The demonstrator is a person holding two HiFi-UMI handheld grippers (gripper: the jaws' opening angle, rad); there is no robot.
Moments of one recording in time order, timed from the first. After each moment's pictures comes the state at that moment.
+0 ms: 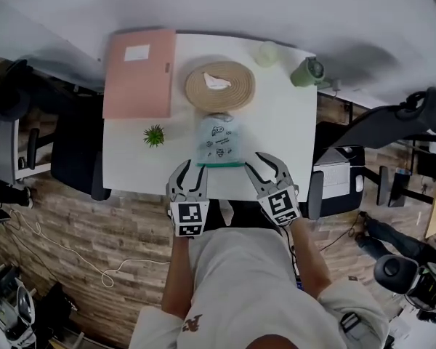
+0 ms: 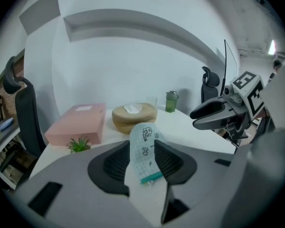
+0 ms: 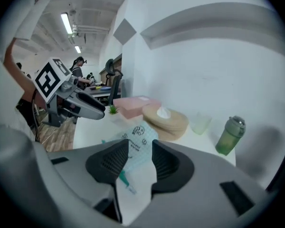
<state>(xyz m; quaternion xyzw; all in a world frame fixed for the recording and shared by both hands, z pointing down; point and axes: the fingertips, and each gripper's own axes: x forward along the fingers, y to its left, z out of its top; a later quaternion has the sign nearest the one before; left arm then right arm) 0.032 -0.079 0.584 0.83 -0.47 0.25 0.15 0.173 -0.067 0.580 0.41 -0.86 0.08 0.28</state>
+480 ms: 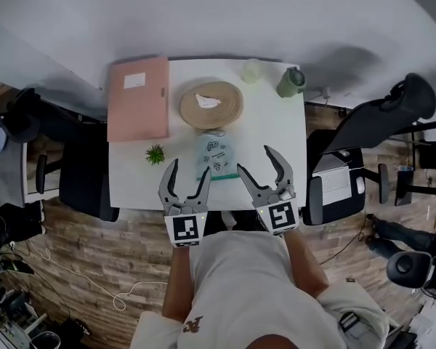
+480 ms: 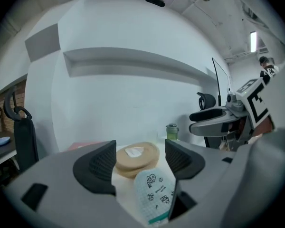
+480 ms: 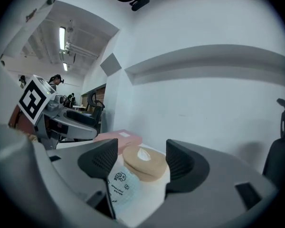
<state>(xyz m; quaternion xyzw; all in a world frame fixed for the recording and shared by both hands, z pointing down) 0.044 -0.109 0.459 0.87 -0.48 0.12 0.02 0.172 -0.097 0.436 0.53 -0.84 -0.03 0.10</state>
